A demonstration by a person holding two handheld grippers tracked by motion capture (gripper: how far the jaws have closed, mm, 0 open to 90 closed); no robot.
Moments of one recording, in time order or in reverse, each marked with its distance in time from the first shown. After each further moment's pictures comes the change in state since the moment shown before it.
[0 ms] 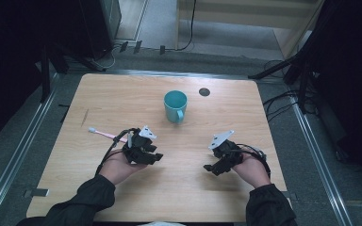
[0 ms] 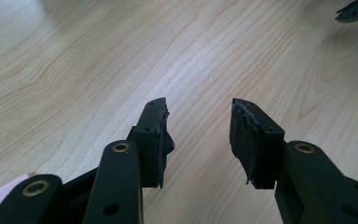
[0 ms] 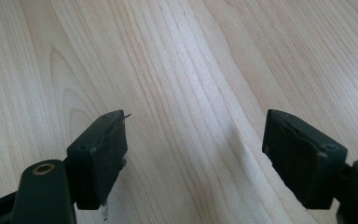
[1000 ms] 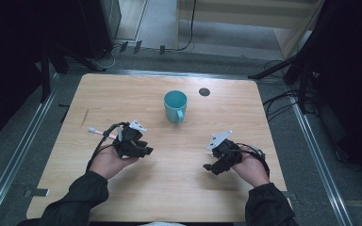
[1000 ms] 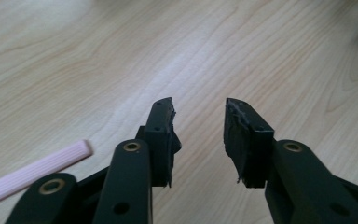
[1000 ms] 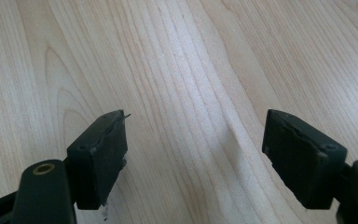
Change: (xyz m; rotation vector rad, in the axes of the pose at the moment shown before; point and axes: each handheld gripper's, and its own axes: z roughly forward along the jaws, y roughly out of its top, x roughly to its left) left arm 0.026 -0.004 -0.018 0.018 0.039 -0.075; right arm 0.000 0.003 0.001 0.006 -0.021 -0.039
